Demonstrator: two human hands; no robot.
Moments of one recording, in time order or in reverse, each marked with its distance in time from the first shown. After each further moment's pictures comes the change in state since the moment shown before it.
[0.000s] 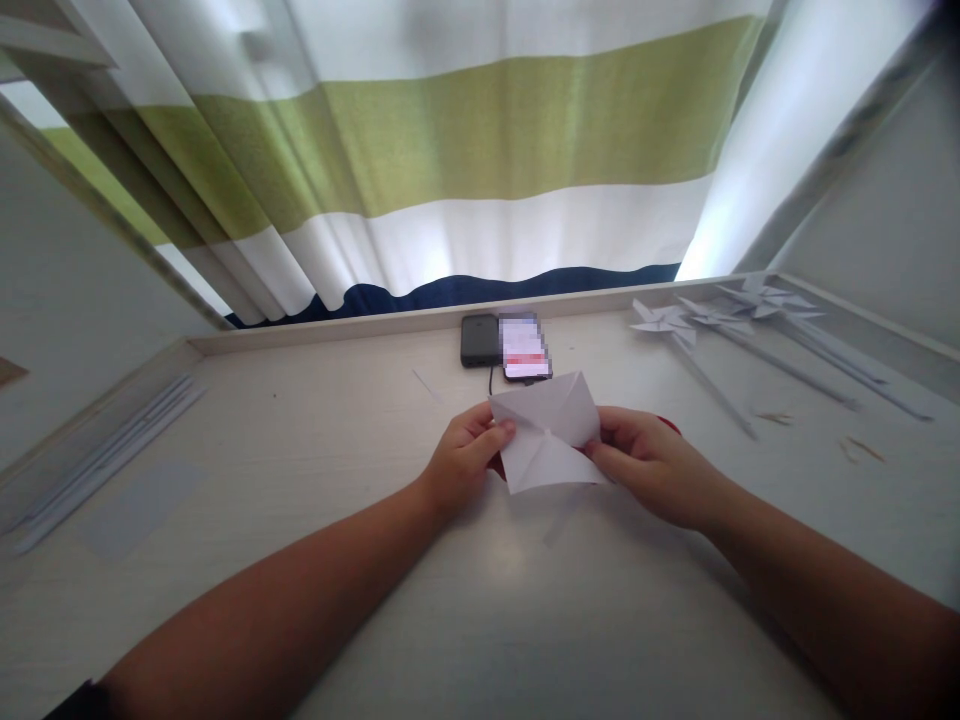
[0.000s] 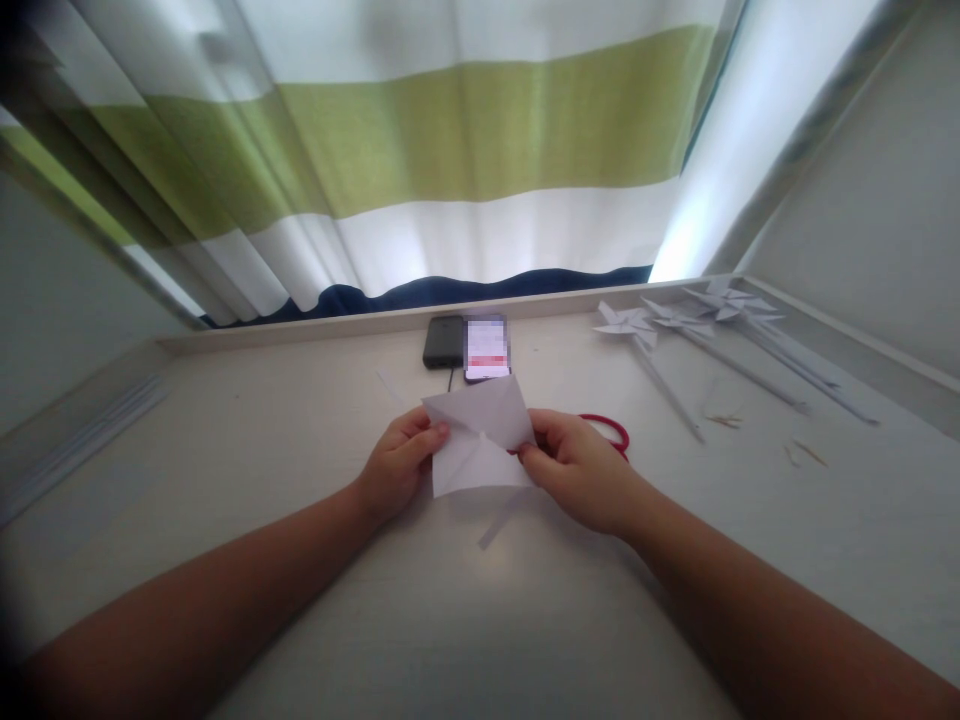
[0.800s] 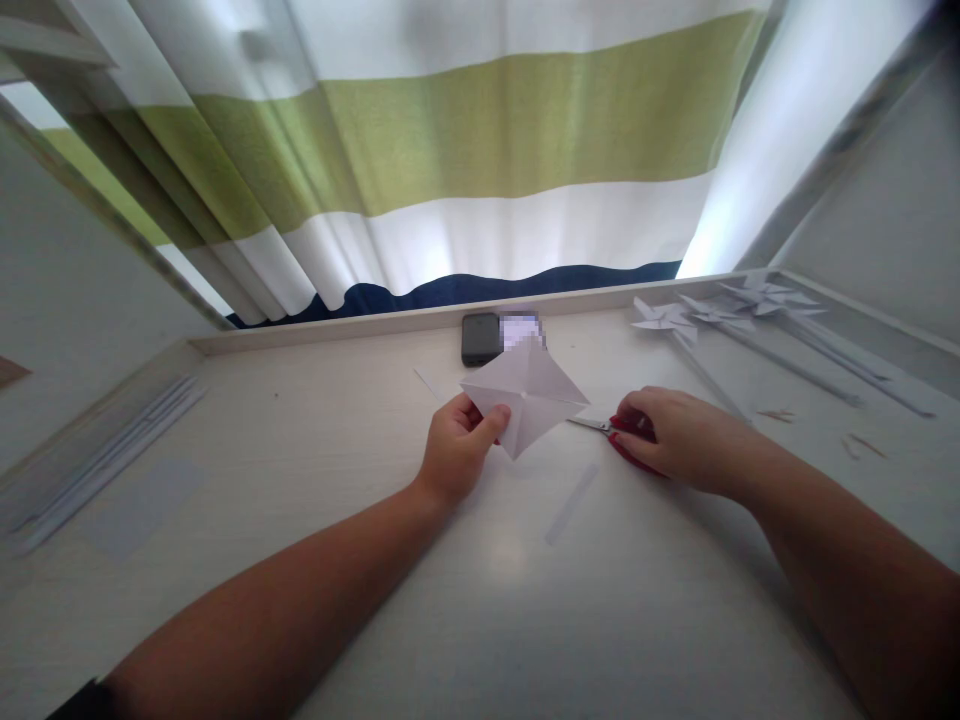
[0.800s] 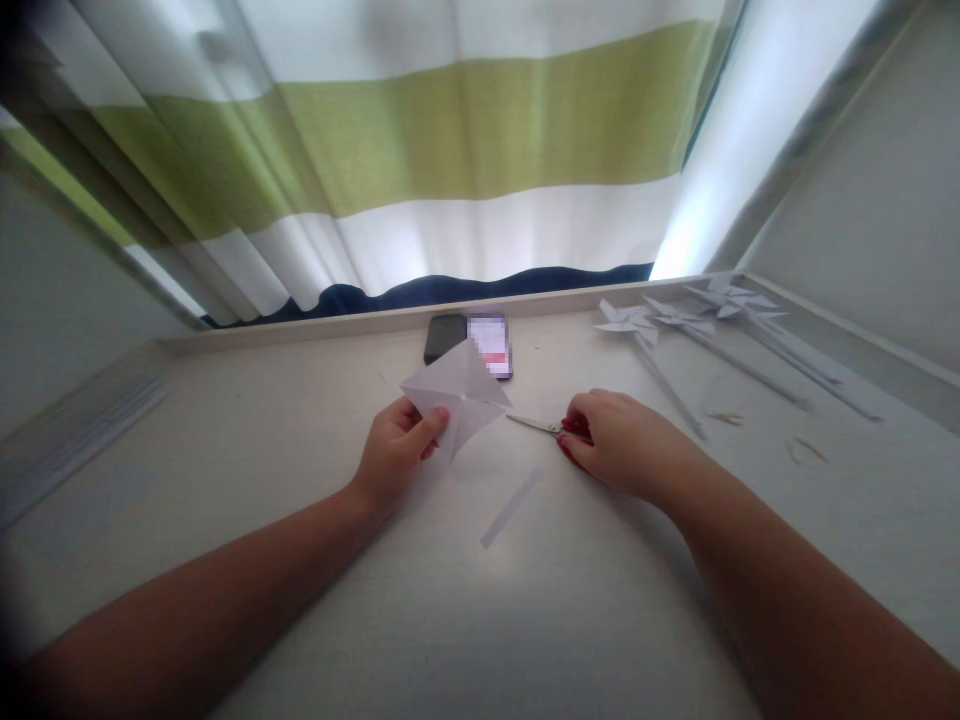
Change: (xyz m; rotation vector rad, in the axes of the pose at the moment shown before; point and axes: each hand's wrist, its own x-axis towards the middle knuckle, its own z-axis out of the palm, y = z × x) left_hand 0.002 0.010 0.003 0.245 0.317 0.161; right_hand 0.008 0.017 -0.050 -1.029 0.145 0.140
